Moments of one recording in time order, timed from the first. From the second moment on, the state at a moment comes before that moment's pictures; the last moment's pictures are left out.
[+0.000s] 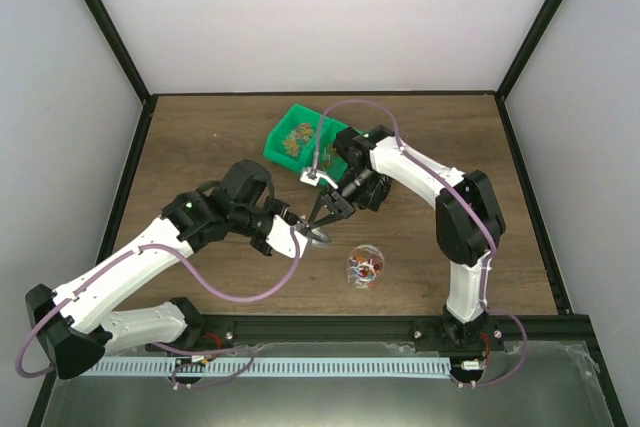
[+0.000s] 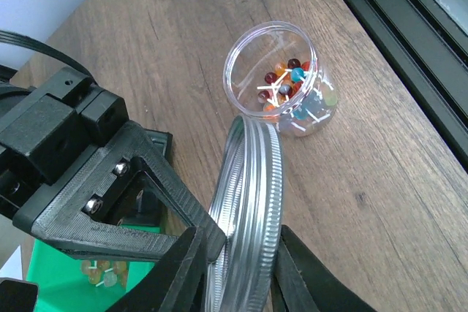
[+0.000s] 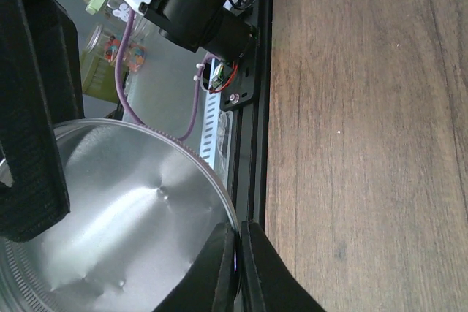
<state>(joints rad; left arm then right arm) -0.81 1.11 1.09 -0.83 0.43 1.20 0.61 1.91 1.57 -1.29 -1.12 -0.75</state>
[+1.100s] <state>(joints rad) -0.81 1.32 0.82 -0.69 0.39 0.89 0.07 1.28 0.97 -0.93 -0.76 -0.96</state>
